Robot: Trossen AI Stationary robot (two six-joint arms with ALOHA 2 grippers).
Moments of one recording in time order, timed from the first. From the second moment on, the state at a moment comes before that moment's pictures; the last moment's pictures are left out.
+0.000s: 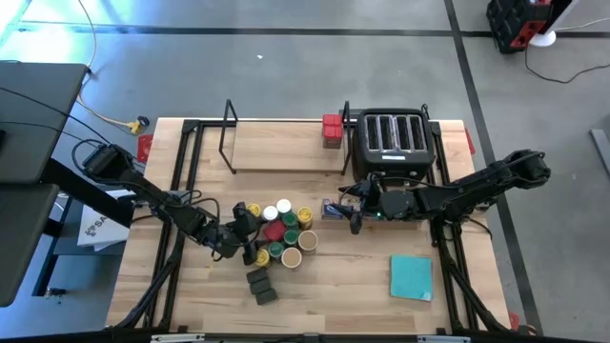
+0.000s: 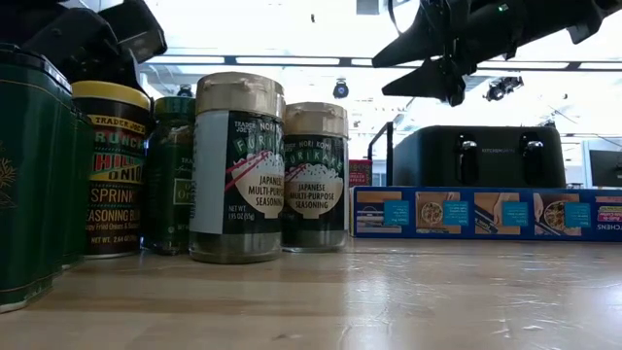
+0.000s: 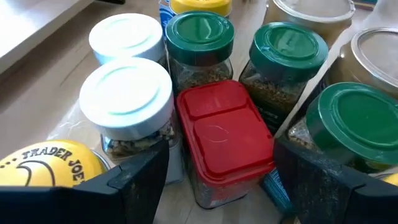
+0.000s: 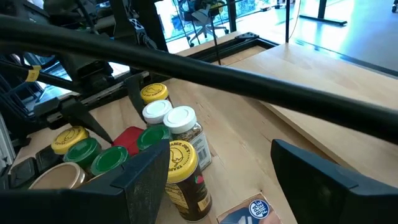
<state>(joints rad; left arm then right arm) -0.53 1.33 0.51 0.04 -0.64 -0.60 0.22 1.26 0.59 0.34 0.51 0.39</state>
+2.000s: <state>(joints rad) -0.36 1.33 0.50 0.11 -0.29 -0.11 0.22 1.26 0.59 0.33 0.51 0.39</state>
